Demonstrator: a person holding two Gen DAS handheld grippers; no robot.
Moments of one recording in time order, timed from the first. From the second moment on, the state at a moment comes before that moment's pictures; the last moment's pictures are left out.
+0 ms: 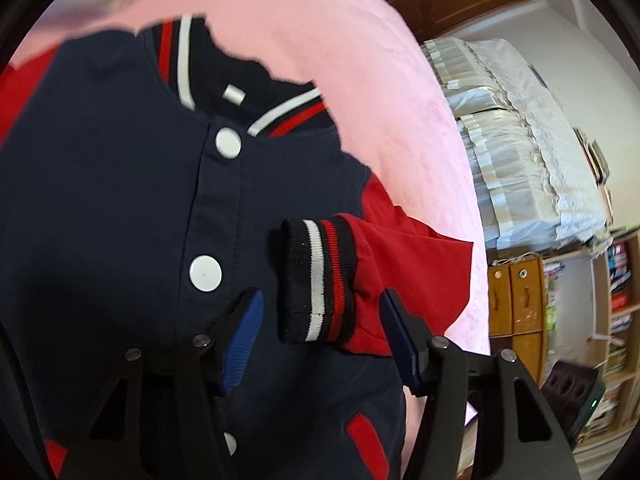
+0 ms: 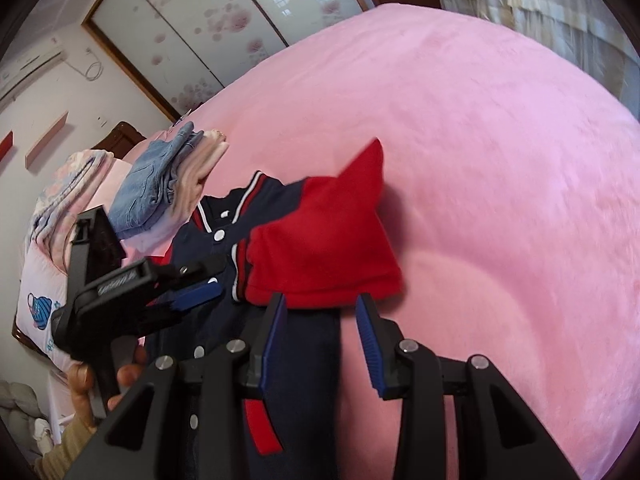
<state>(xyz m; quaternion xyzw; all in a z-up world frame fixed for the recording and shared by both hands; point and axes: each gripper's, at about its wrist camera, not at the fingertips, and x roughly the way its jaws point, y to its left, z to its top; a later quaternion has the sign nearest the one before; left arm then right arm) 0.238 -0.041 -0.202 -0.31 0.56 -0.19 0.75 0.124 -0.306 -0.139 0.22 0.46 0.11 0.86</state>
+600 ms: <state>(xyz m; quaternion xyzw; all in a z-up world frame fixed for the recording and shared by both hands) 0.253 -0.093 -0.212 -0.28 0.58 -0.18 0.74 0.117 -0.294 -0.168 0.26 0.48 0.13 0.83</state>
